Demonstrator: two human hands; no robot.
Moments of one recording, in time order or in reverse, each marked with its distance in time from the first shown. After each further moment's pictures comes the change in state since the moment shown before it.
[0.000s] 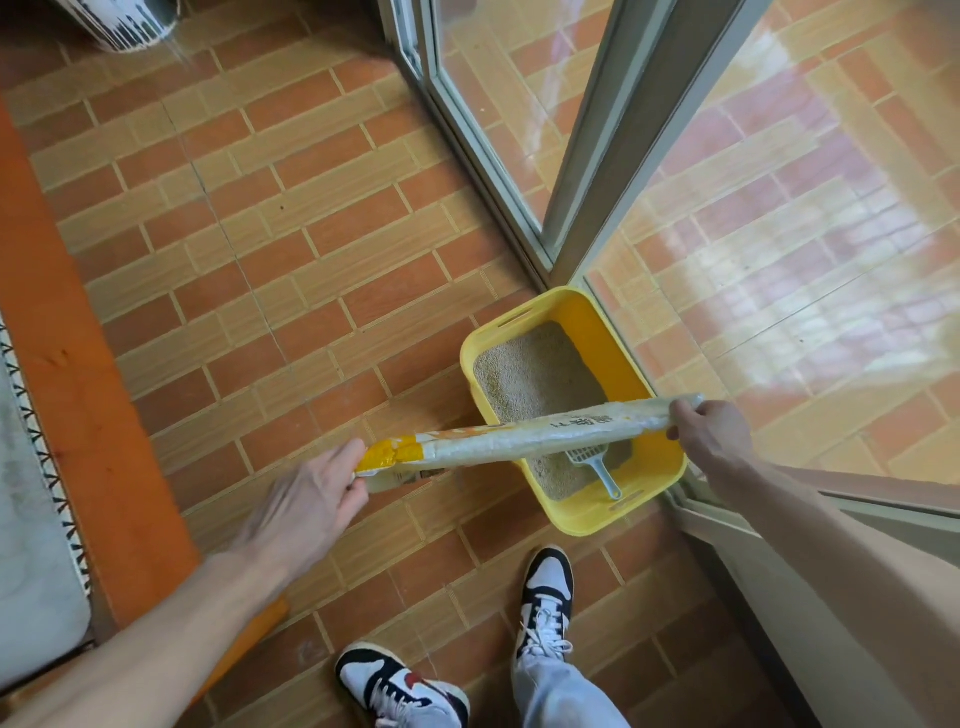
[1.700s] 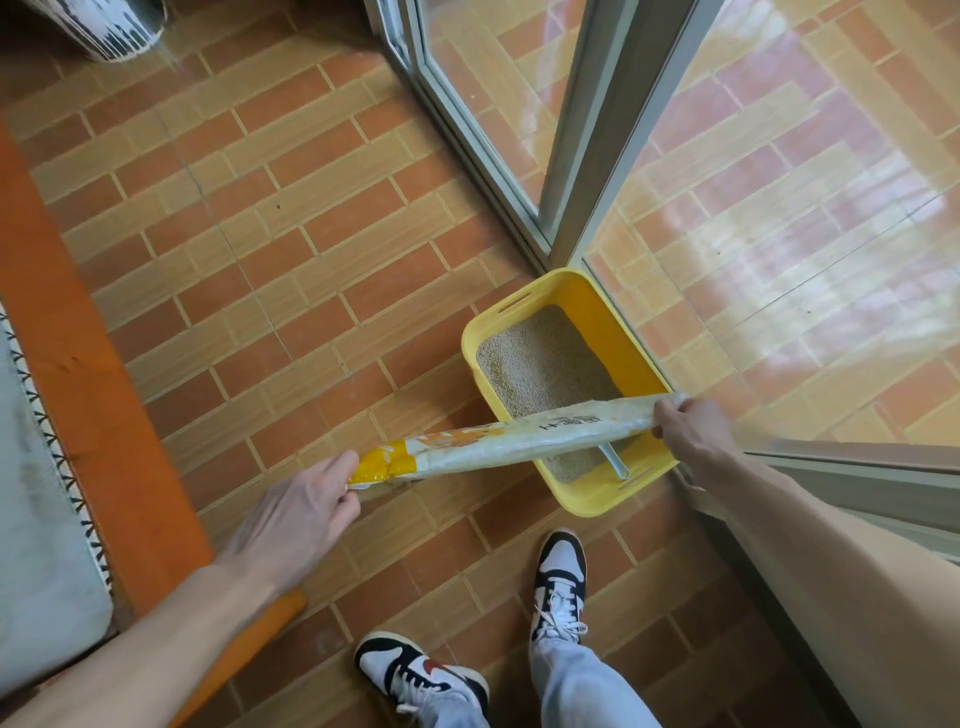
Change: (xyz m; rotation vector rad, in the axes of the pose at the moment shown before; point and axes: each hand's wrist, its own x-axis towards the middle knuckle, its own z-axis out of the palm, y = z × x) left_hand -0.024 0.019 -0.017 -0.009 -0.077 -0.100; right_hand -0.008 0.024 0.025 0.002 -0.080 0.059
